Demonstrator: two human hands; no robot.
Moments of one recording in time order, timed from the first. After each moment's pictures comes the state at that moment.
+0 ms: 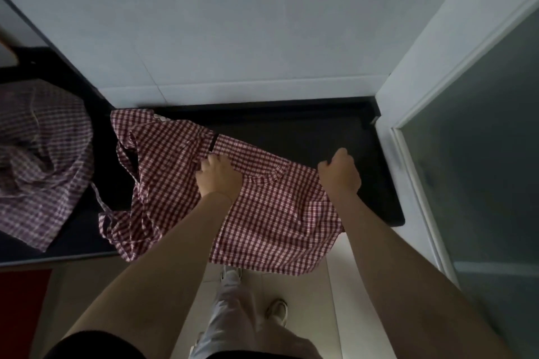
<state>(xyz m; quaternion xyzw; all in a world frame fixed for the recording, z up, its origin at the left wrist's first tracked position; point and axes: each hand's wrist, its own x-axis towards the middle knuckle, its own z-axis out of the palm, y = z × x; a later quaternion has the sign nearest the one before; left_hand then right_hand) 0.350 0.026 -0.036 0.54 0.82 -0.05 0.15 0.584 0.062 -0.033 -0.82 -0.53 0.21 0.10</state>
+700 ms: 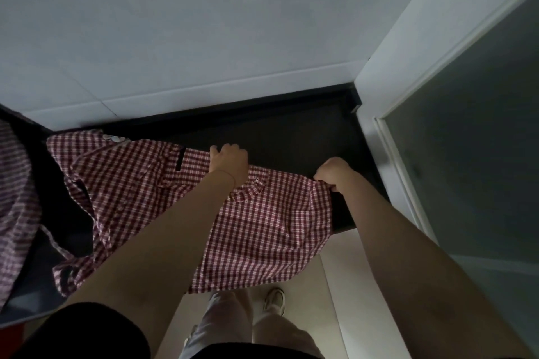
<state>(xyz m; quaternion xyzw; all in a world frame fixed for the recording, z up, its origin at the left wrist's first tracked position) 0.387 0.127 -0.048 0.74 0.61 -0.21 0.18 0.618 0.112 -0.046 -0.82 -0.38 0.42 -0.09</state>
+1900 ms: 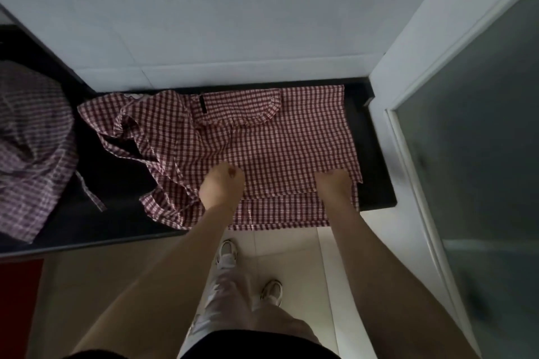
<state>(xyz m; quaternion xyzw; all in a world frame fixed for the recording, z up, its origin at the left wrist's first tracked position) 0.369 -0.022 -0.056 0.46 0.82 0.21 0.26 0.585 0.008 -0.046 -0.83 -0.34 0.38 0.22</state>
